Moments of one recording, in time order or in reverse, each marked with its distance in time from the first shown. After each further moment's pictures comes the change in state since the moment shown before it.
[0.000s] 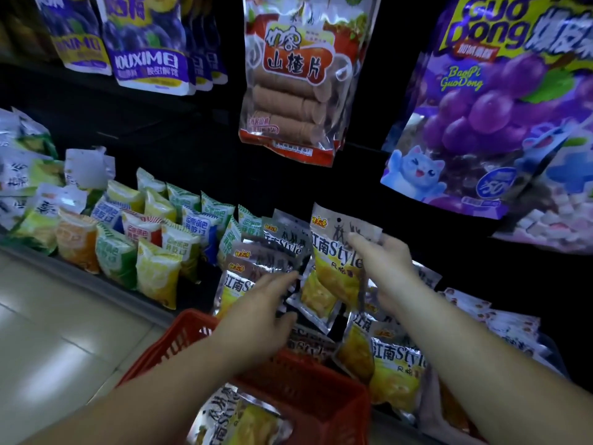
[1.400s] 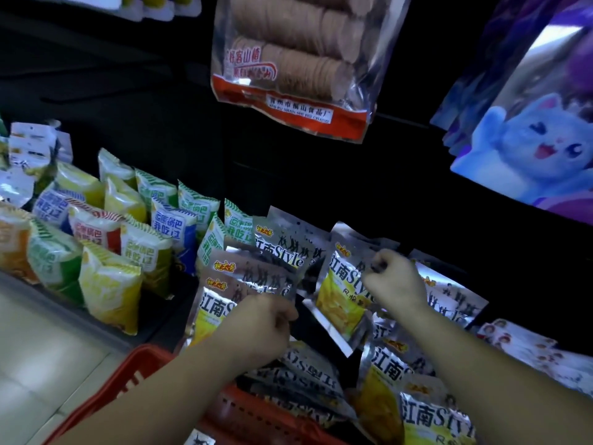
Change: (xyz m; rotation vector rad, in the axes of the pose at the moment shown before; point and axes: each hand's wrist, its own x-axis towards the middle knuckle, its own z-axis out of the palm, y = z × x) left_hand 0.118 -0.089 0.063 0.006 -0.119 -0.174; right_hand 0.159 0.156 0.011 -0.736 -0.017 -0.145
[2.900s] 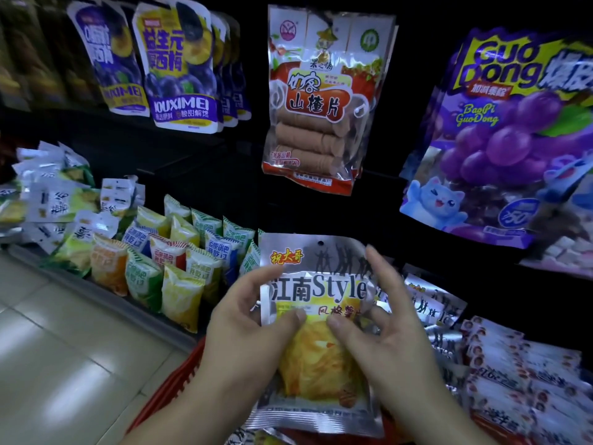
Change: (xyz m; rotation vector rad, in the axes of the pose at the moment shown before) left_hand -0.193 0.108 -0.093 -0.982 0.478 0.026; right_hand -0.236 -0.157 -0.118 0.790 -0.042 -0.311
